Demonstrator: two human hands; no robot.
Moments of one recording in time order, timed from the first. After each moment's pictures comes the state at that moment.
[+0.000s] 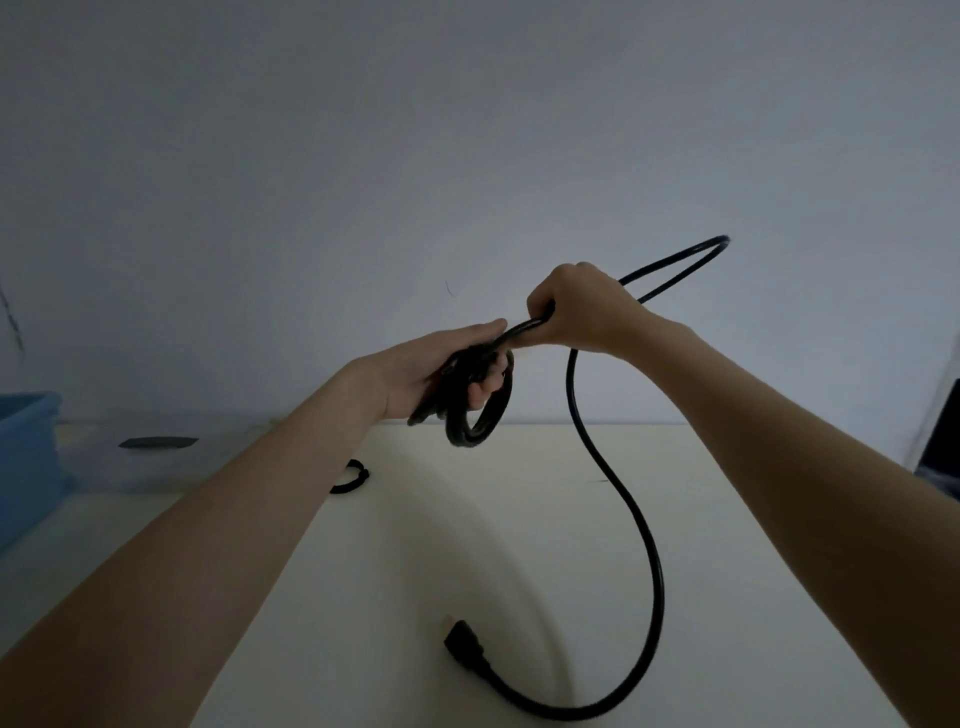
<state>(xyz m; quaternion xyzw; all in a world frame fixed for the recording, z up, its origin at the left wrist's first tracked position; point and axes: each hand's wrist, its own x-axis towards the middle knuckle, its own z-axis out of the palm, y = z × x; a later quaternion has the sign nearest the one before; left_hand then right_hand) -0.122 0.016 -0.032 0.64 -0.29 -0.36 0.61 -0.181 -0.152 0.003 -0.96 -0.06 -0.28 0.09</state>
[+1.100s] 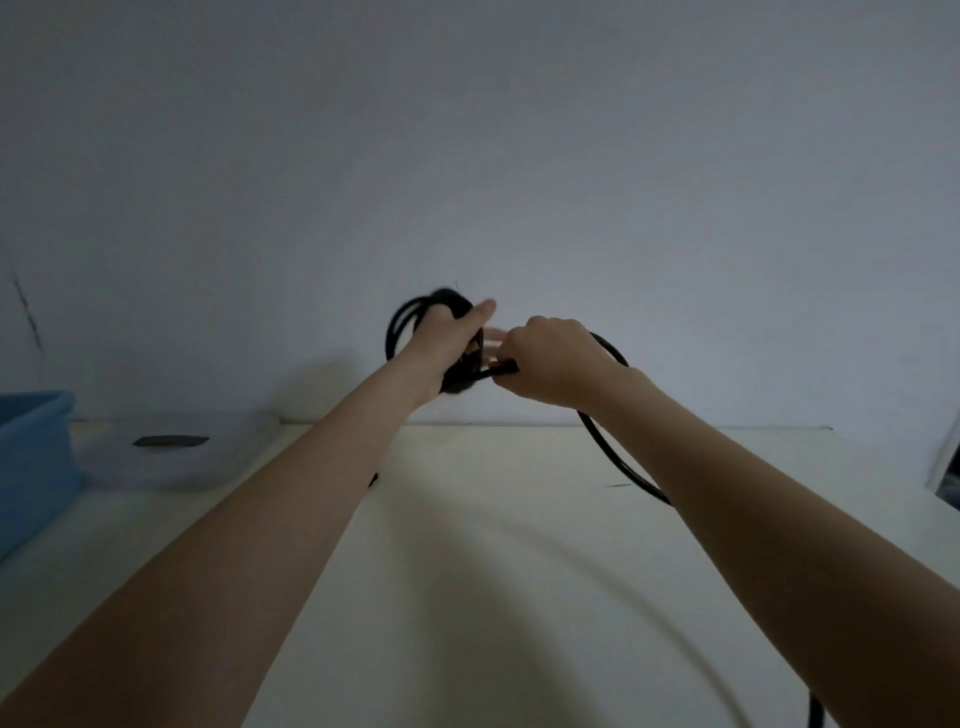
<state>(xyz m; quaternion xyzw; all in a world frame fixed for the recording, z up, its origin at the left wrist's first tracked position) -0.091 -0.011 -0.037 0.70 -0.21 -0.07 0.67 -0.162 -0.127 -0.033 -0.96 -0.07 -0.25 -0.08</state>
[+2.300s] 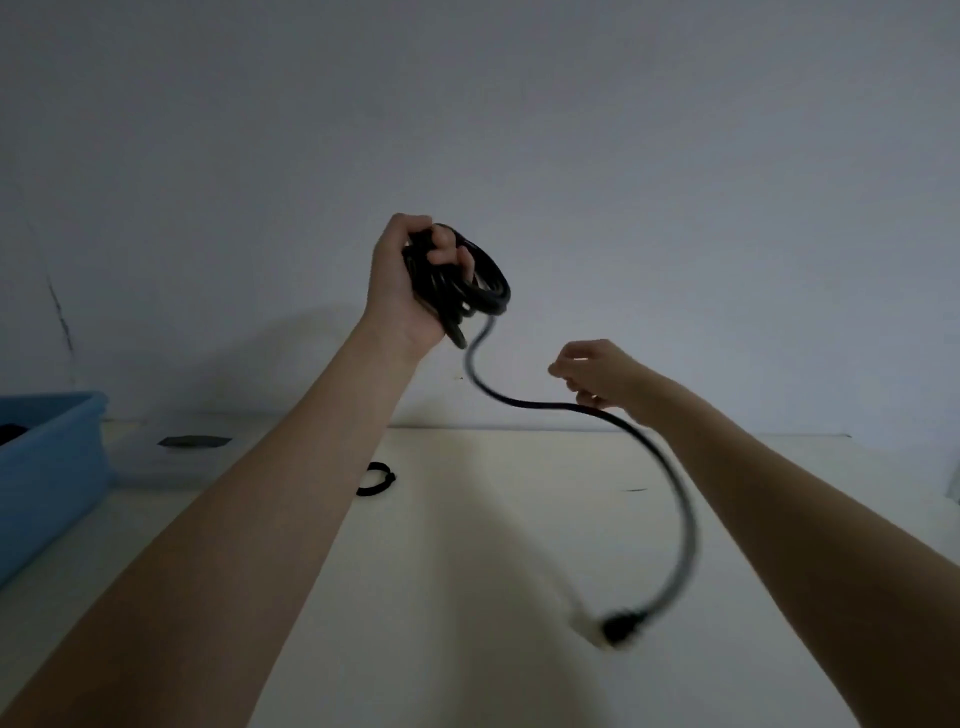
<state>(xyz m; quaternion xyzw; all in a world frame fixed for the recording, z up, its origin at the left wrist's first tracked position) -0.114 0.025 0.016 0.22 -0.26 -0.20 0.92 -0.155 -0.165 -0.052 -0.85 0.07 -0.12 0.50</state>
